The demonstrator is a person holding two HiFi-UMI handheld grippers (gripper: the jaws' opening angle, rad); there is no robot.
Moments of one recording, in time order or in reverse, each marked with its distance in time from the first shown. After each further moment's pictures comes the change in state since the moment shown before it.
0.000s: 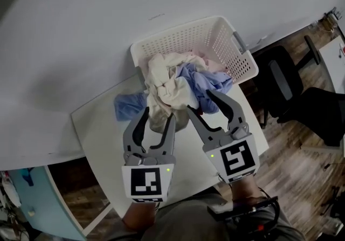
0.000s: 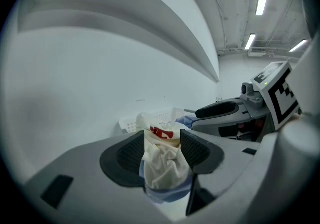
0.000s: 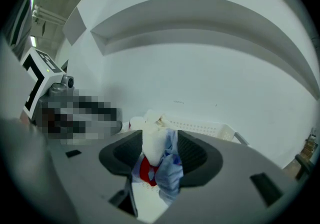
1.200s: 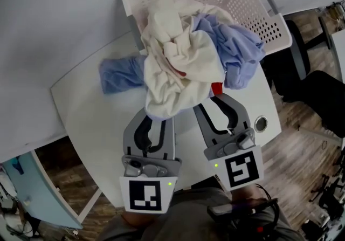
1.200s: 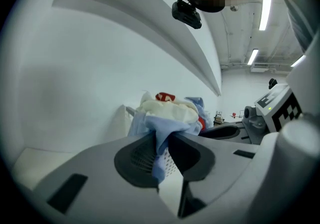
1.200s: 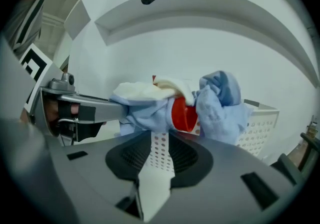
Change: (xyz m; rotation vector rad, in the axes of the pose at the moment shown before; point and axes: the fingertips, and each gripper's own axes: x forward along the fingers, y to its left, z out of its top) left arm -0.010 0.004 -0.078 -0.129 -0.098 -0.020; right arm 0.013 0.054 -0.090 0.087 0.023 -0.005
